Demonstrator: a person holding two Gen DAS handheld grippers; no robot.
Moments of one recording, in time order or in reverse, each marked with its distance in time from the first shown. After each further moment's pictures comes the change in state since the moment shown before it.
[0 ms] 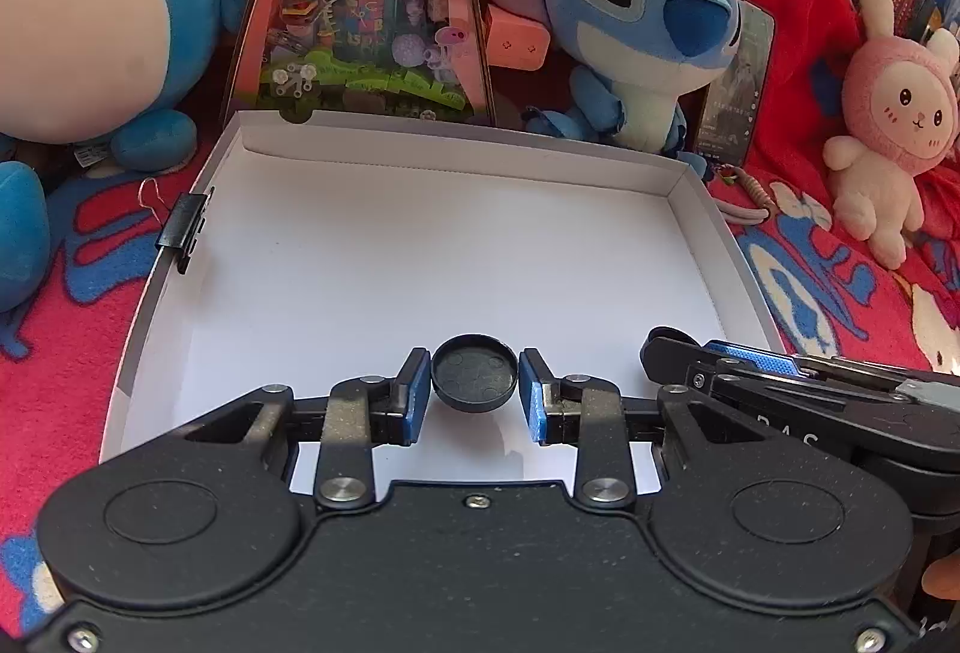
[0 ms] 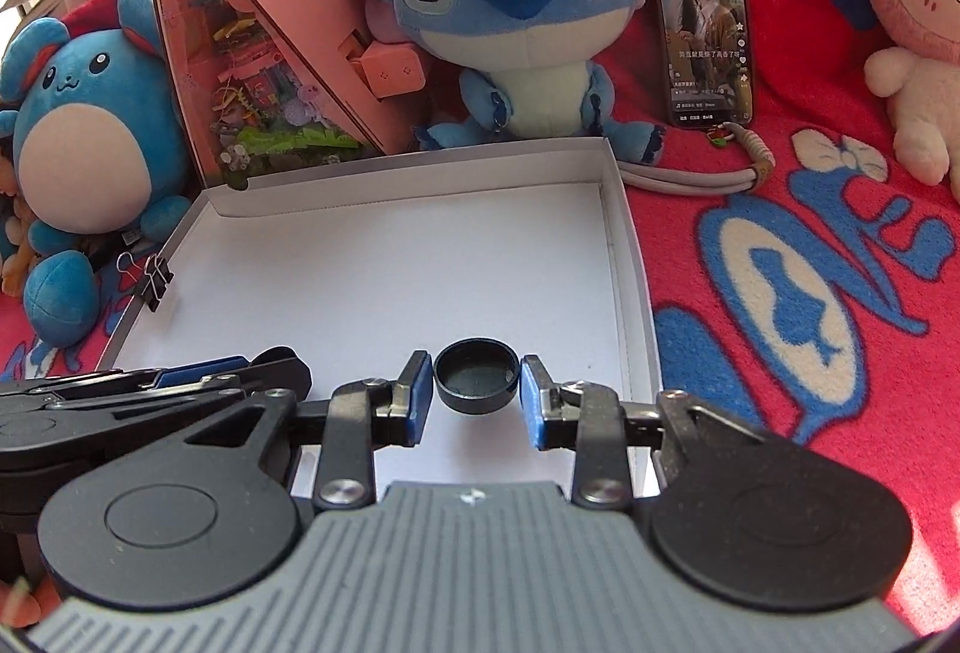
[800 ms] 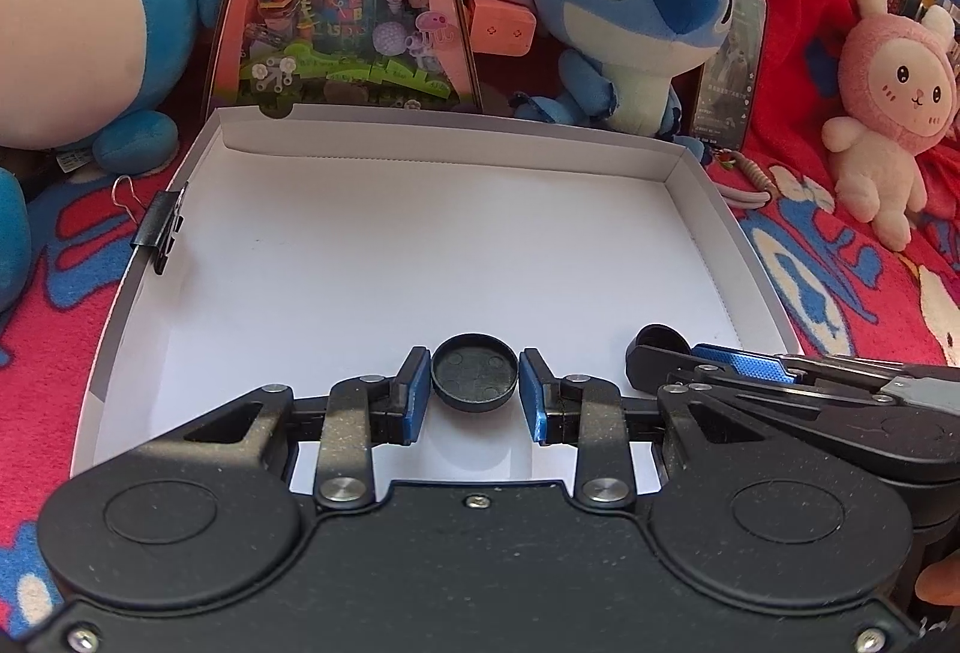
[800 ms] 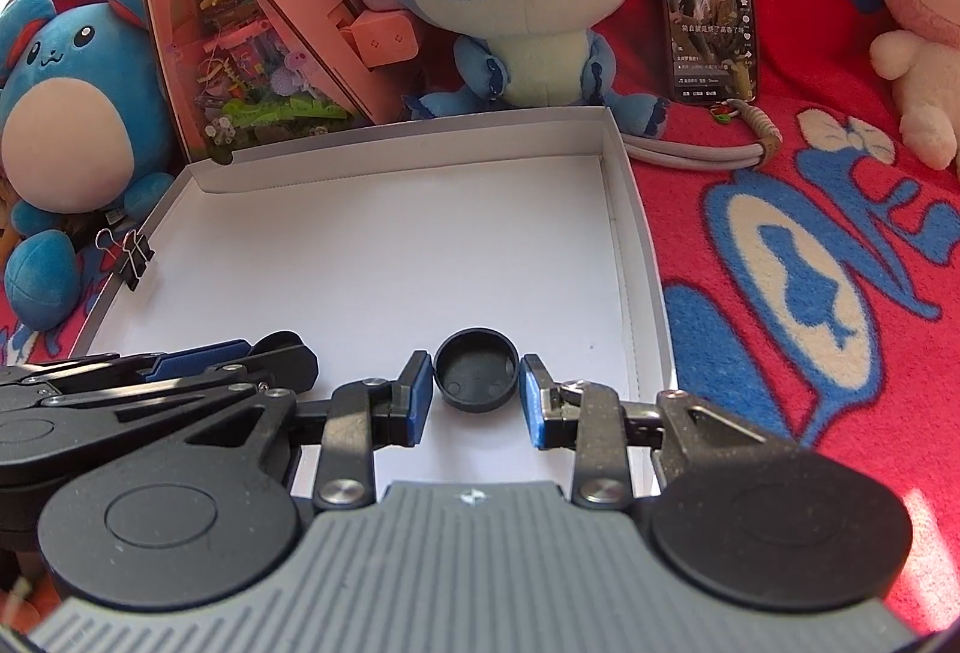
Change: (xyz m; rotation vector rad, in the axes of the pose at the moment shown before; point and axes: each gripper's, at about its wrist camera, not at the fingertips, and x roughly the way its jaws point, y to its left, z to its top) left arm 0.009 -0.004 -0.003 0.036 -0.009 0.001; right arm 0.012 0.000 -0.005 -0.011 0.021 -0.016
